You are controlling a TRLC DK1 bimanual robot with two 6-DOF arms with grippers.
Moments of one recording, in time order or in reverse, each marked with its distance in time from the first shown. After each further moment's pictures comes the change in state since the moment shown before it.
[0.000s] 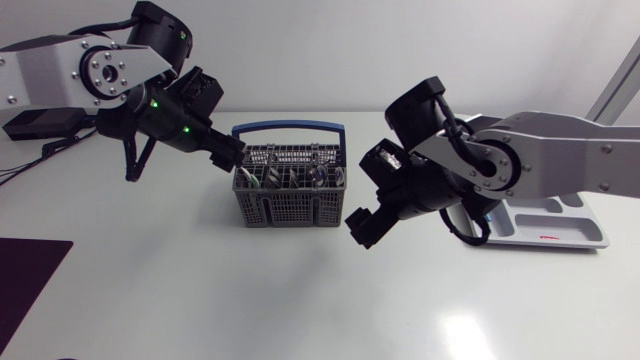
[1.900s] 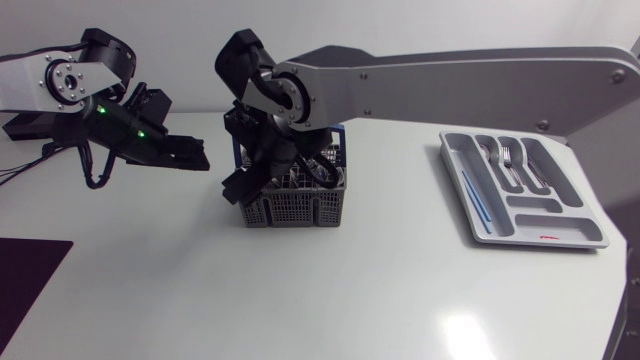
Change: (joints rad) left arm 0.246 0.020 -0.040 -0.060 0.239 -0.127; right arm 0.267 0.546 0.787 -0.225 0.105 0.082
